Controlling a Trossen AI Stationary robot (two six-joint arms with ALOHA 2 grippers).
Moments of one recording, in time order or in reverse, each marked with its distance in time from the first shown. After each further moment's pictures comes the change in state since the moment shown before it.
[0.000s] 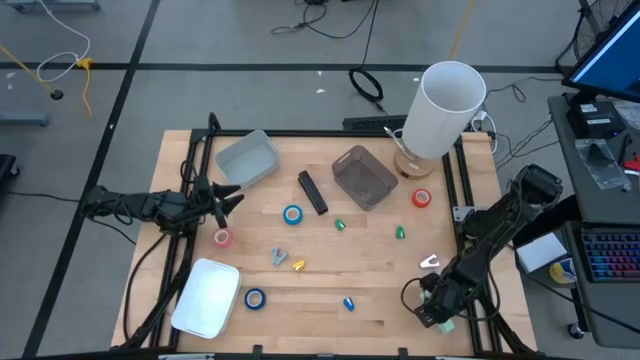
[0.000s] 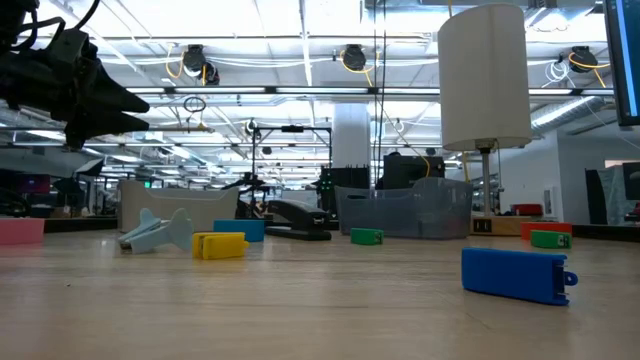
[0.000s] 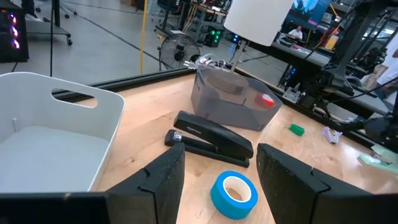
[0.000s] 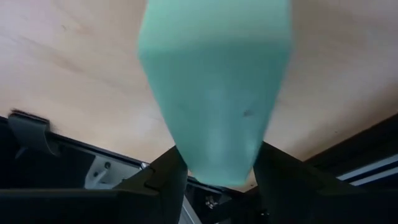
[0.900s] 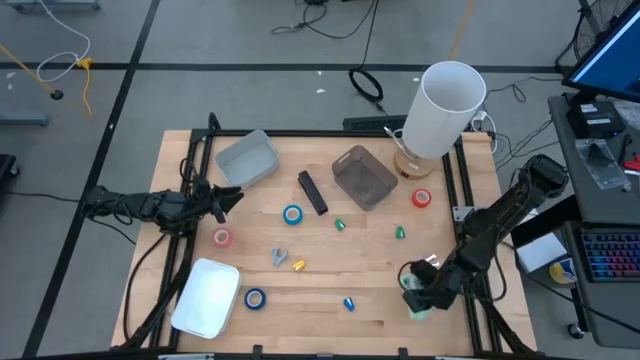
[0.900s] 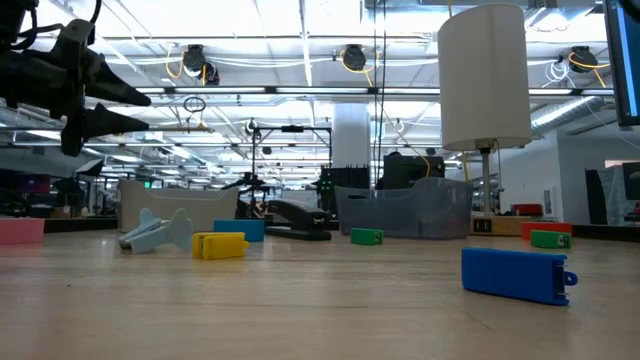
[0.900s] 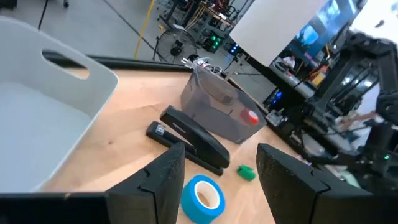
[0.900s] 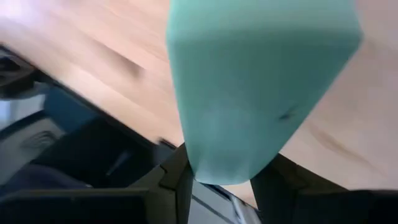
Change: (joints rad) left arm 0.000 0.000 0.000 0.017 0.000 -0.286; right arm -0.095 -0.167 -0.002 0.038 0.352 -0.091
